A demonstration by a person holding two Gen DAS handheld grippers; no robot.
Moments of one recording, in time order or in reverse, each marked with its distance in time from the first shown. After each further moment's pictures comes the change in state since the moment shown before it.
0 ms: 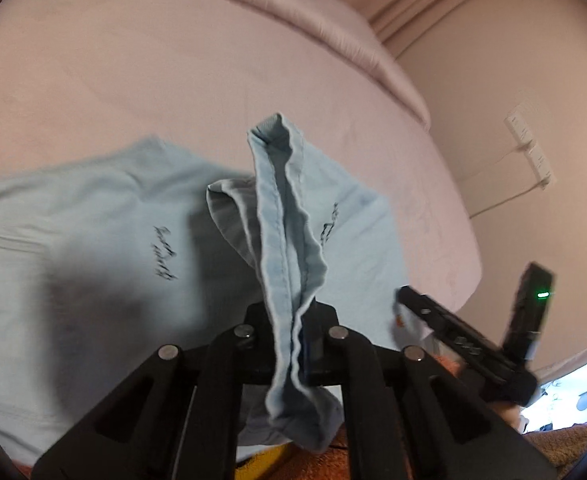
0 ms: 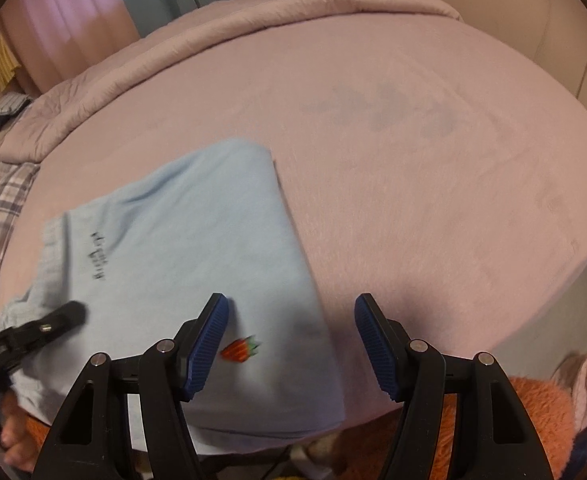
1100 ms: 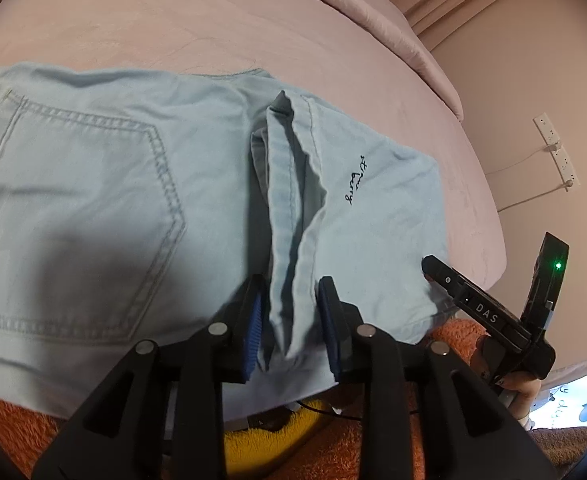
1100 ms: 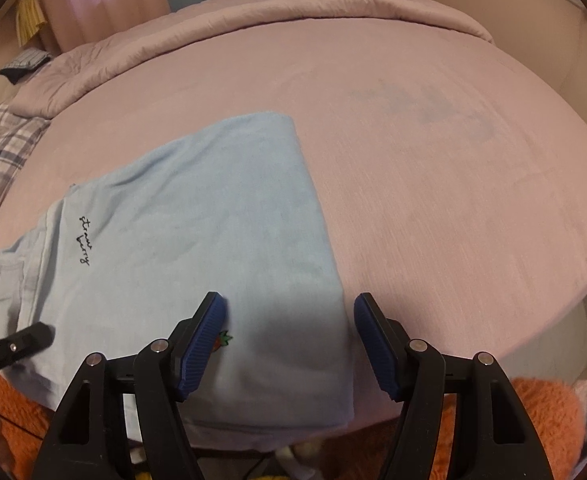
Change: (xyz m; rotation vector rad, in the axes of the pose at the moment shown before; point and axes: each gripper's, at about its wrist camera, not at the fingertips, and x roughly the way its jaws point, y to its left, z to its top) left arm -0.005 0.046 -0.044 -0.076 0.068 0.103; right arm 0.016 0.016 -0.025 -0.115 0.036 -0.027
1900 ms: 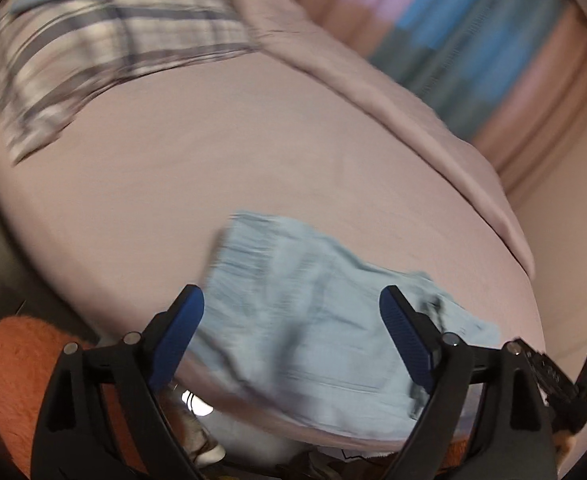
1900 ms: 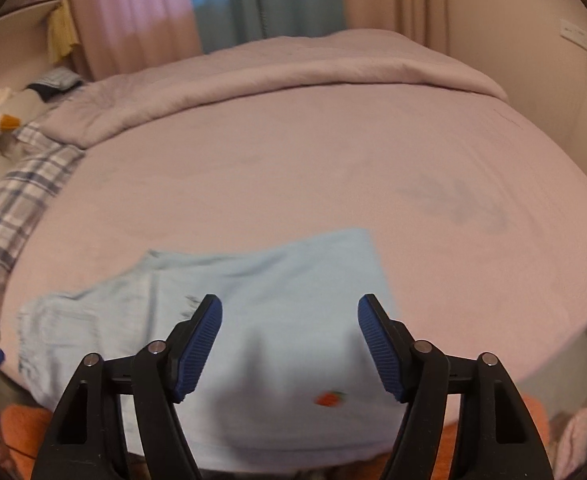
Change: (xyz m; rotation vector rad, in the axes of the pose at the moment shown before) left arm -0.162 0.097 -0.026 -0.304 -0.515 0.321; right arm -0.050 0.076 0.040 -0.065 -0.169 0.076
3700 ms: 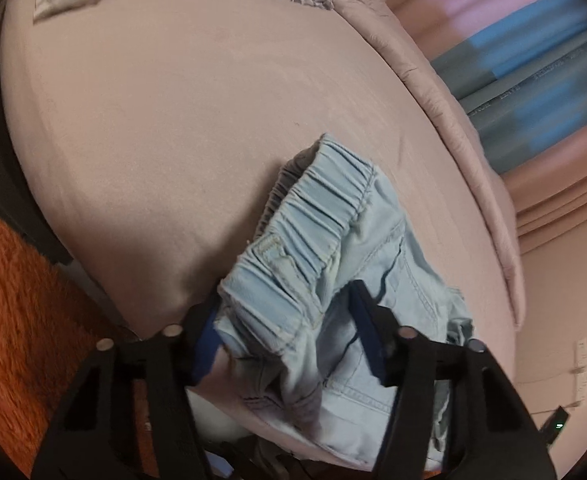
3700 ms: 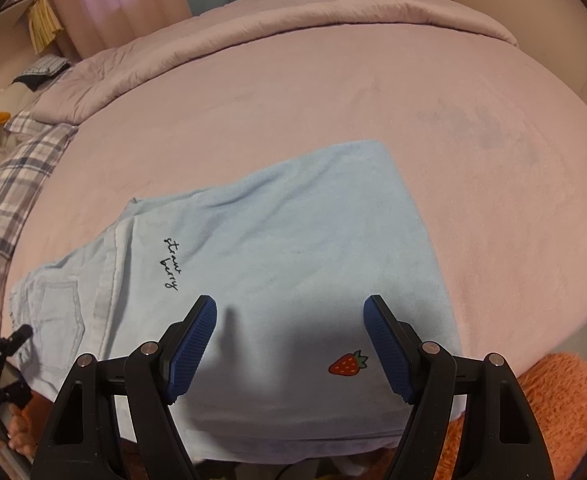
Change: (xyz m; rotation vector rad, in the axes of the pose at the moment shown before) left arm 0.041 0.035 -0.021 -0.260 0.100 0.008; right arm 0.026 -0.025 -0.034 0.077 0.167 0.028
